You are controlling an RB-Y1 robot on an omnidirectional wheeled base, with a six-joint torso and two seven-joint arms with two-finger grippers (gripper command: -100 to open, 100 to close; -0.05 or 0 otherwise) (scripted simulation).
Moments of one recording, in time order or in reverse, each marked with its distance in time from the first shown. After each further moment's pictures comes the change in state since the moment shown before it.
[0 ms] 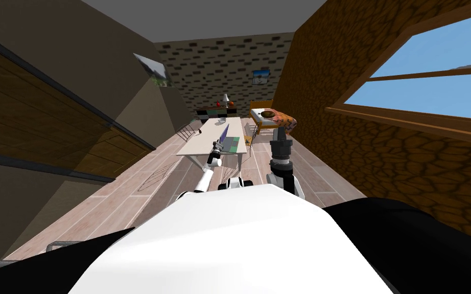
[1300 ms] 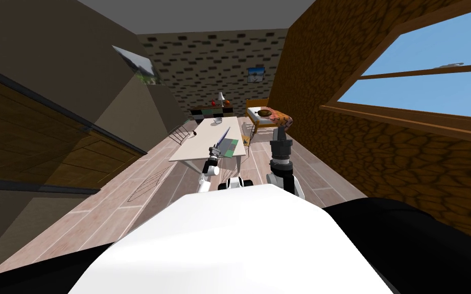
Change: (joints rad) left arm 0.301 -0.015 -0.023 -0.340 0.025 0.068 -0.080; right arm 0.000 0.000 0.000 0.000 0.000 0.000 0.000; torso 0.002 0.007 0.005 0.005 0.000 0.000
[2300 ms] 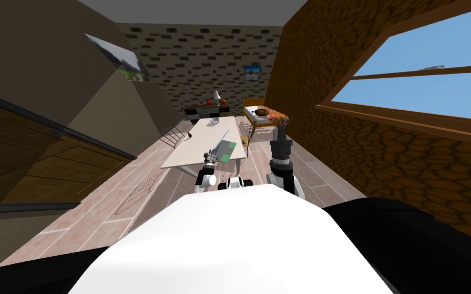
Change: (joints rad) left arm 0.294 -0.027 -0.019 -0.303 0.020 0.063 -0.090; right arm 0.000 0.000 0.000 0.000 0.000 0.000 0.000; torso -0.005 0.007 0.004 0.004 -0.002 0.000
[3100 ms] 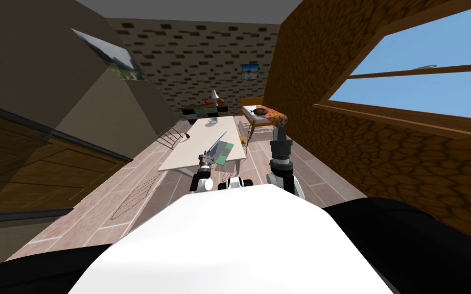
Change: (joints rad) left arm 0.119 -0.009 0.017 -0.149 0.003 0.012 -0.049; right arm 0.000 0.000 0.000 0.000 0.000 0.000 0.000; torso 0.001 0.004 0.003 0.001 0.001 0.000
